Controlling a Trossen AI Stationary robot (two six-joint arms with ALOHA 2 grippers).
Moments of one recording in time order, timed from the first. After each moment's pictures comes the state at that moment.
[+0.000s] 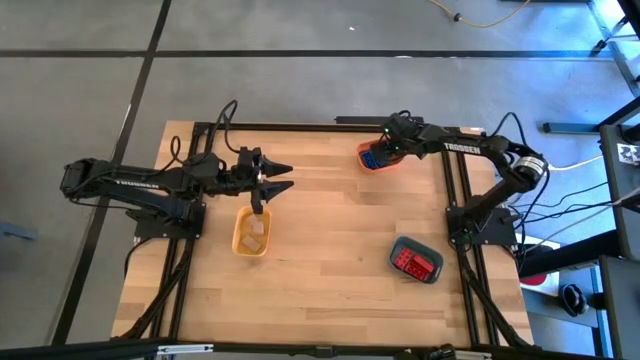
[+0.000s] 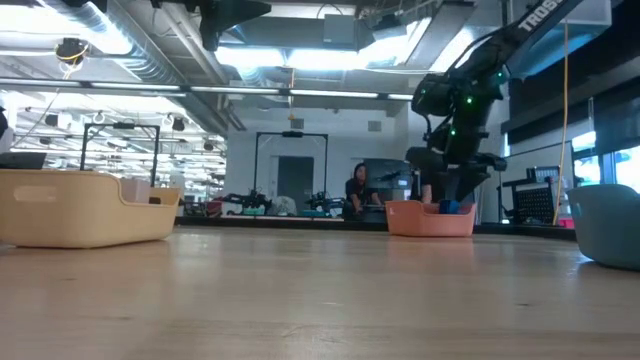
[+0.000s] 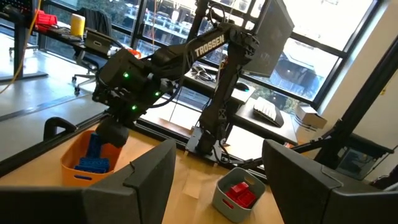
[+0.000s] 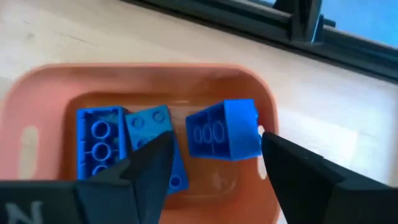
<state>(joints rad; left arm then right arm) 0.04 0.93 0.62 0.41 -0.12 -0.36 -0.68 1.56 0.92 -0.49 0.29 0.54</state>
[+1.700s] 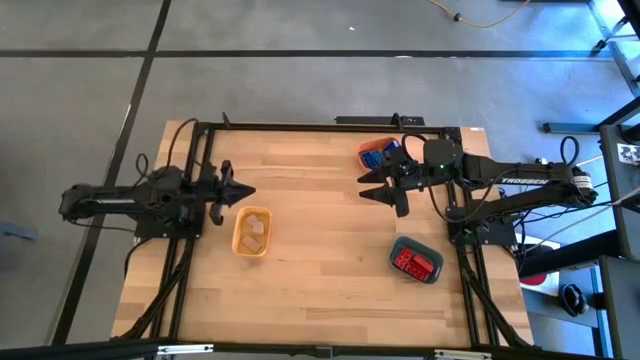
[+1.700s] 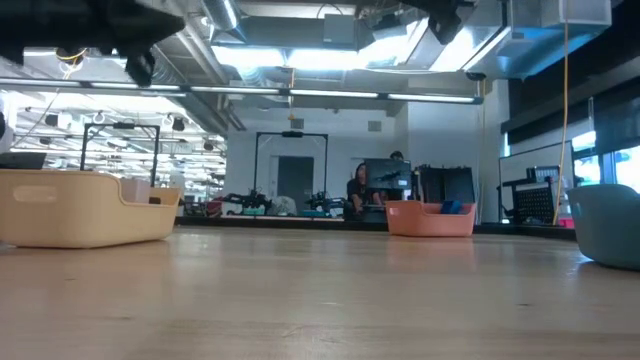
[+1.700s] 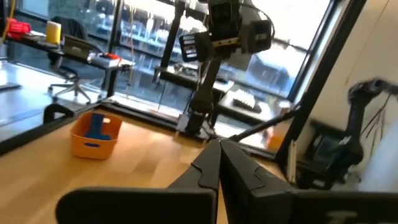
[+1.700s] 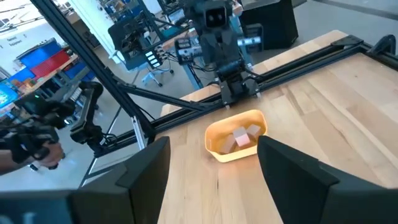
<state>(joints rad) 0.09 0.30 0.24 0.21 0.02 -0.32 -0.09 1.05 0.92 -0.07 -0.22 0.44</state>
